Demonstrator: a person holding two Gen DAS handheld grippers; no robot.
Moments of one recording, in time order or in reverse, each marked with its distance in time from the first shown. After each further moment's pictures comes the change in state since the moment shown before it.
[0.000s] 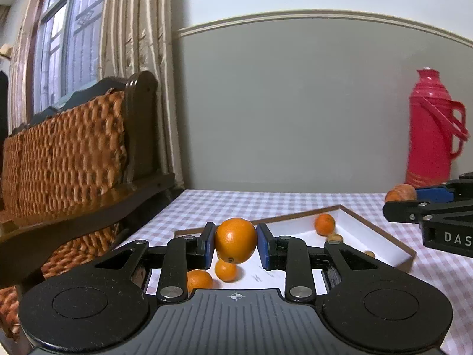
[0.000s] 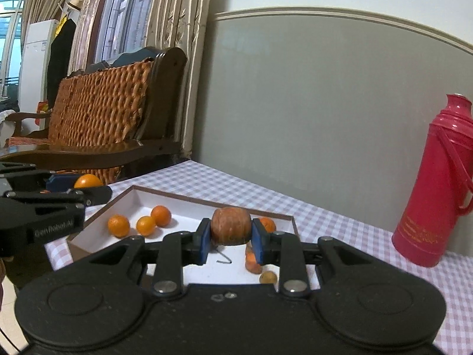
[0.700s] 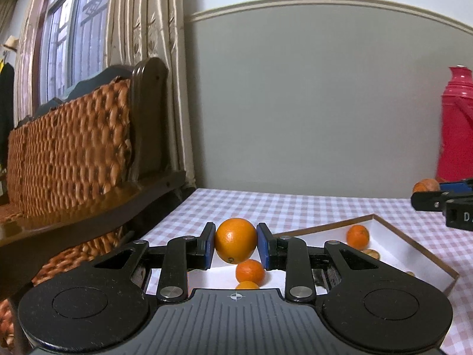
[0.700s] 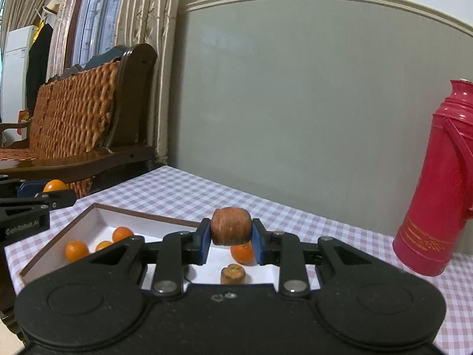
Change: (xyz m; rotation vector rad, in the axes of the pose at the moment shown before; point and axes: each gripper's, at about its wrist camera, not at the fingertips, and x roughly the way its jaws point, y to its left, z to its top) left arm 0.065 0.017 0.009 -0.013 0.035 0.037; right arm 0.064 -0.036 0.014 0.053 0.020 -0.037
